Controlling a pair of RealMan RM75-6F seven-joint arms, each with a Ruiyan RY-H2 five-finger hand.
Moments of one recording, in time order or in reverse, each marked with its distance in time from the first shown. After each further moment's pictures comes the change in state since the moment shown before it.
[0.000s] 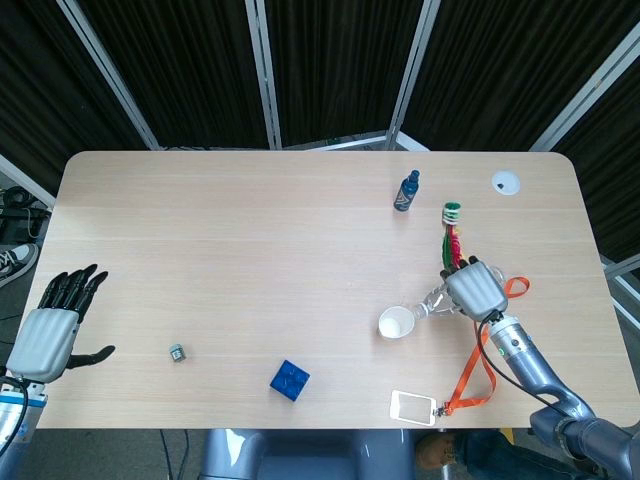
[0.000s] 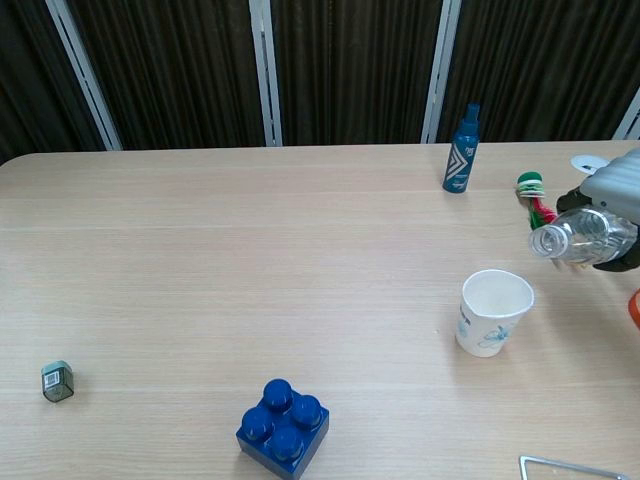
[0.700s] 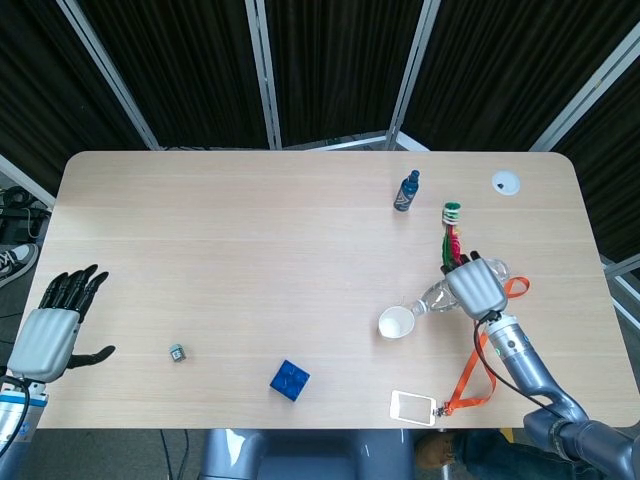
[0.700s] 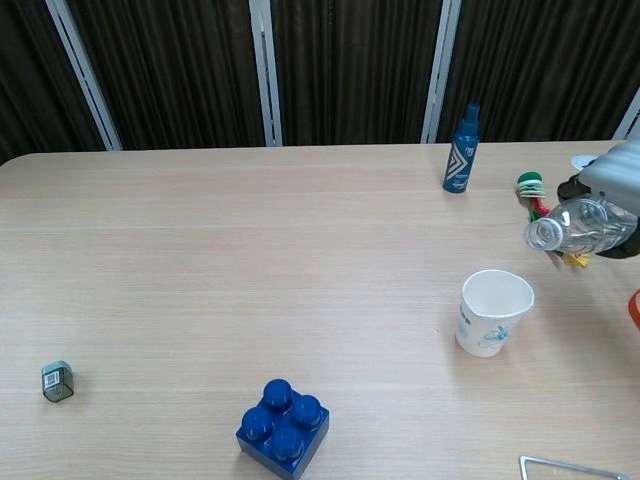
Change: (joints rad) left arm -0.002 -0.001 0.000 -0.004 -0.012 -0.004 0.011; right arm -0.010 0.003 0.029 -0.055 0.037 0.031 -0.152
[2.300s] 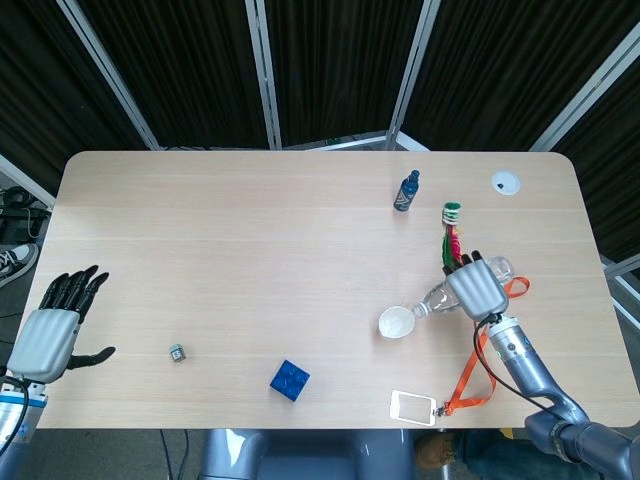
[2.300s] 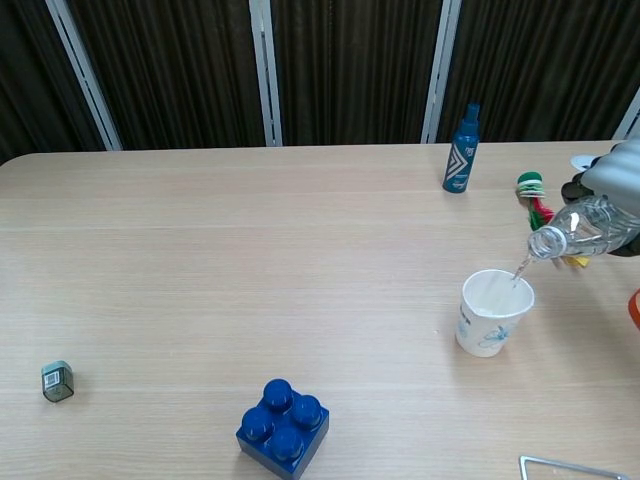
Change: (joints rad) left arm -0.003 0.008 0.005 -0.006 -0.001 -0.007 -0.008; right arm -0.006 -0.011 -0.010 0.024 -0.016 0.029 -0.066
